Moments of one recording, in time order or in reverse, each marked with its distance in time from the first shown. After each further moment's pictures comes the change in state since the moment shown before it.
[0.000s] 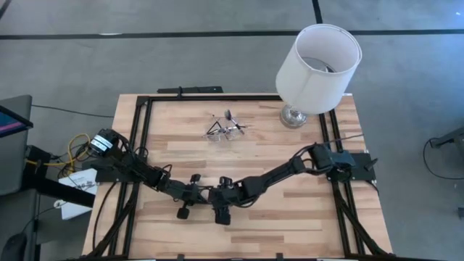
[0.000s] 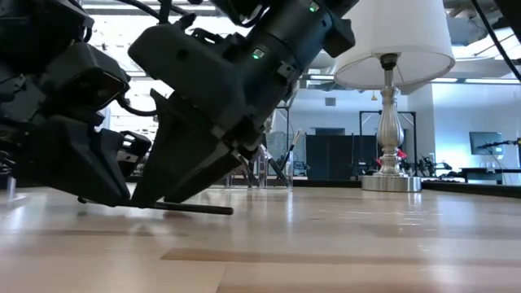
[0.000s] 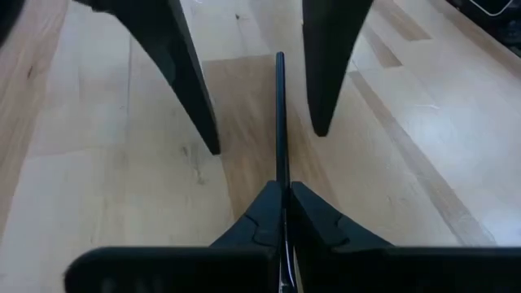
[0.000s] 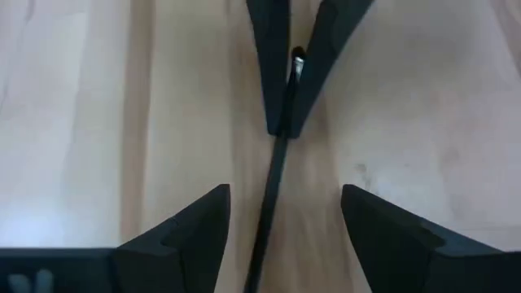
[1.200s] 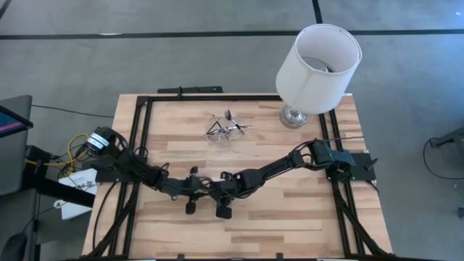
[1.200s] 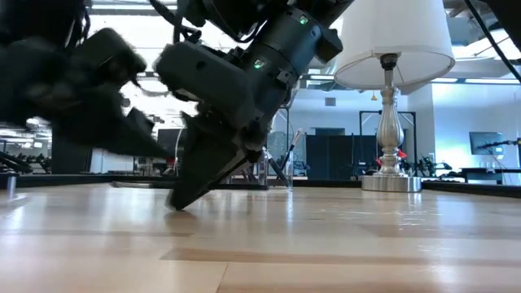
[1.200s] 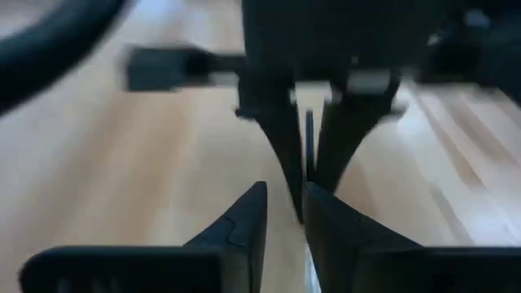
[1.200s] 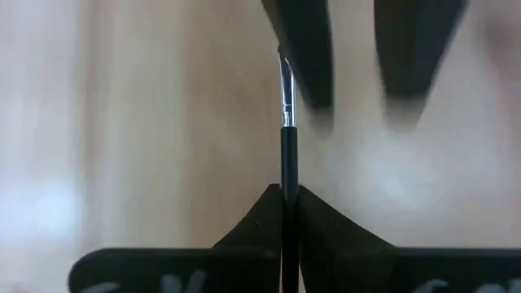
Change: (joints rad) left arm -0.001 -0.052 0.003 0.074 -0.257 -0.095; right arm -0.062 -0.021 0.001 -0.093 -0.096 -0.014
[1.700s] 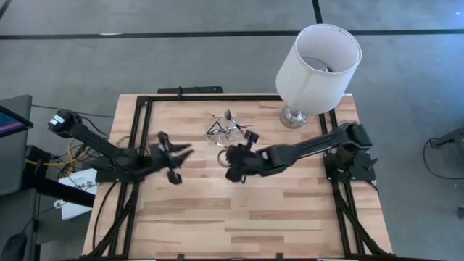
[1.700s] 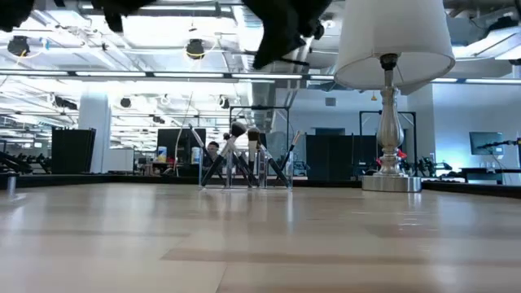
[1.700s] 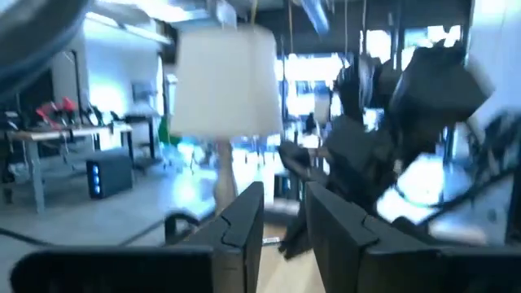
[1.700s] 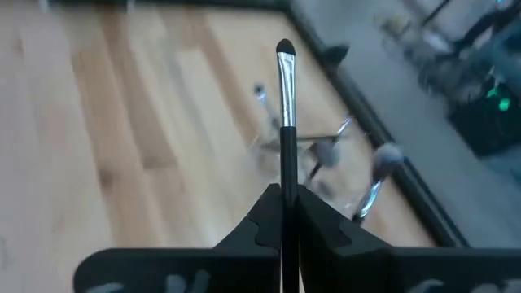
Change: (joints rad) left arm -0.002 -0.780 -0.014 -0.013 -0.435 0.477; right arm -0.038 -0.449 -0.120 -0.235 0.705 -0.122
